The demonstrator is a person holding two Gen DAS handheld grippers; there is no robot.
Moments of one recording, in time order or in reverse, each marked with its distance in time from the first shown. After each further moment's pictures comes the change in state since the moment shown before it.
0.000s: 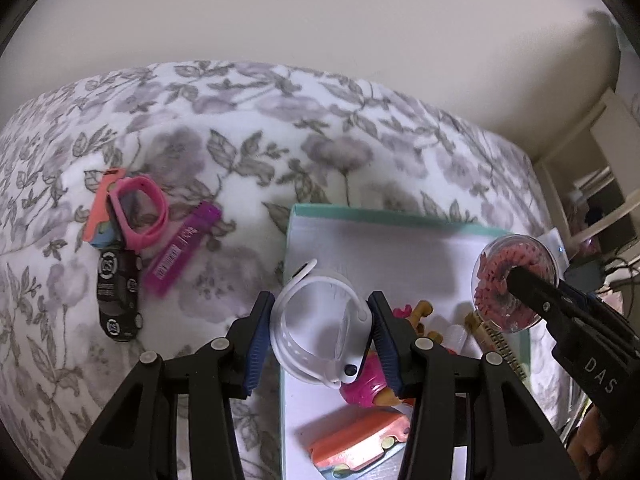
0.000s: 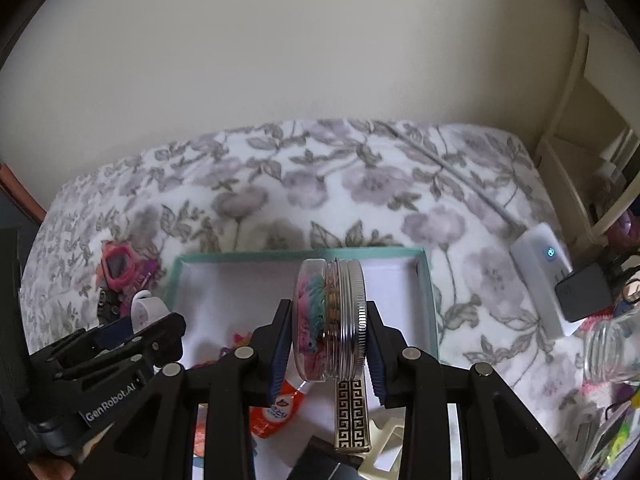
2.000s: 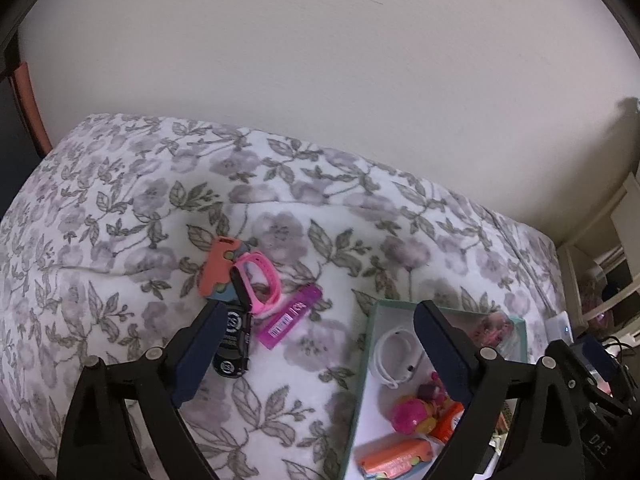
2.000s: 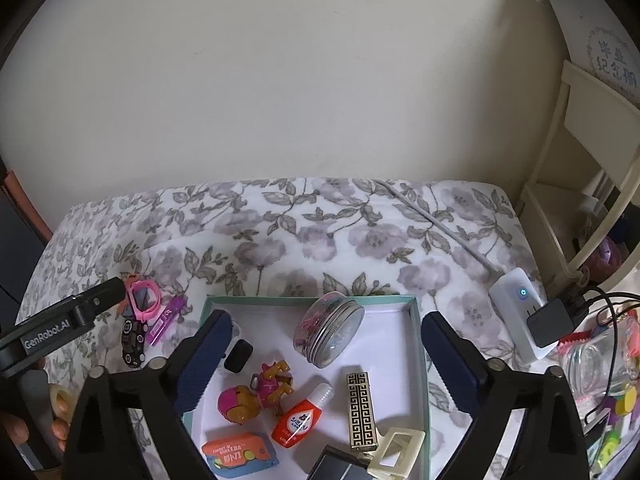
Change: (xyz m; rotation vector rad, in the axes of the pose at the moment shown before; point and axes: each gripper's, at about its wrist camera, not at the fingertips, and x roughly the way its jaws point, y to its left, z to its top) left arm -0.083 0.052 0.030 -0.150 -0.208 0.150; right arm -0.055 0.022 0.011 -0.023 -0.170 -0.025
